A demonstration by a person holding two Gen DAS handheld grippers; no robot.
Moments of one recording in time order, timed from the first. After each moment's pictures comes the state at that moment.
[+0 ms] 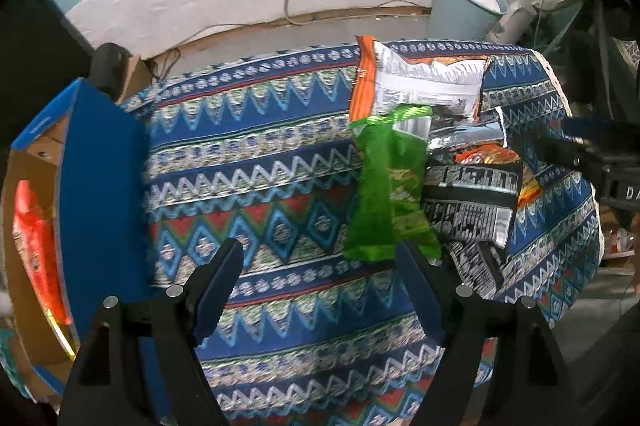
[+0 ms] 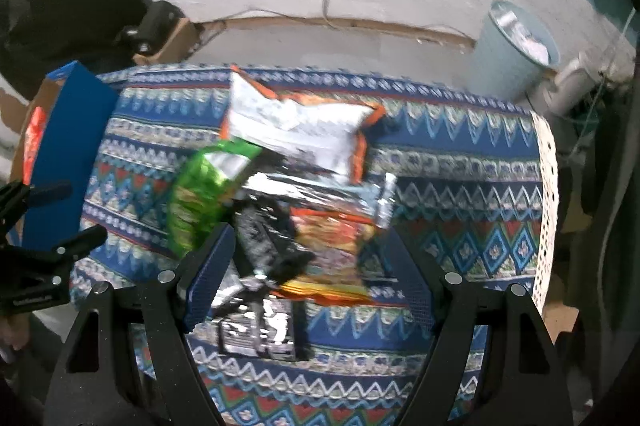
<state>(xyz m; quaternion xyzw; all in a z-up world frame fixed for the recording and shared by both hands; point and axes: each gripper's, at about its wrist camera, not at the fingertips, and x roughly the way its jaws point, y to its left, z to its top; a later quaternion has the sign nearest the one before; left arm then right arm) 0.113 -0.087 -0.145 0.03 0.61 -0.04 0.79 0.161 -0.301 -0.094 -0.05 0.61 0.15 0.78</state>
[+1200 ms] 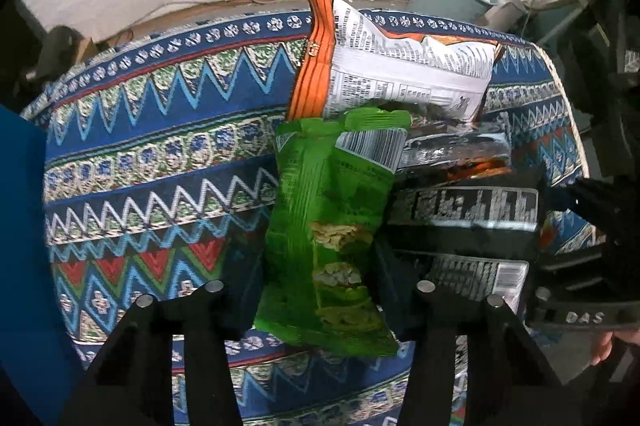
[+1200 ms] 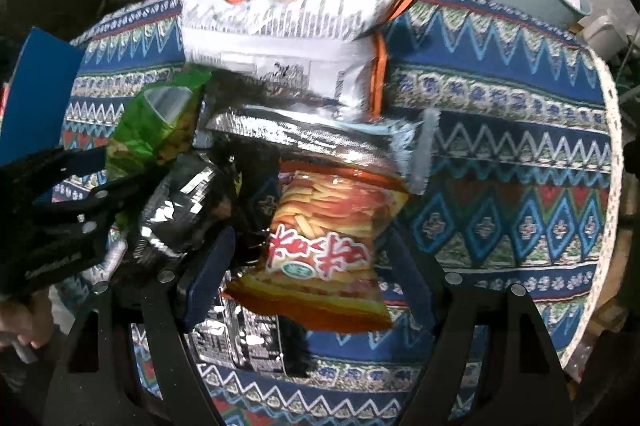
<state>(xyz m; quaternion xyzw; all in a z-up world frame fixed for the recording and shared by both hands) 0.161 -0.126 -0.218 -0.01 0.63 -0.08 0.78 0.171 -0.286 -0.179 -0.04 0.68 0.16 0.71</state>
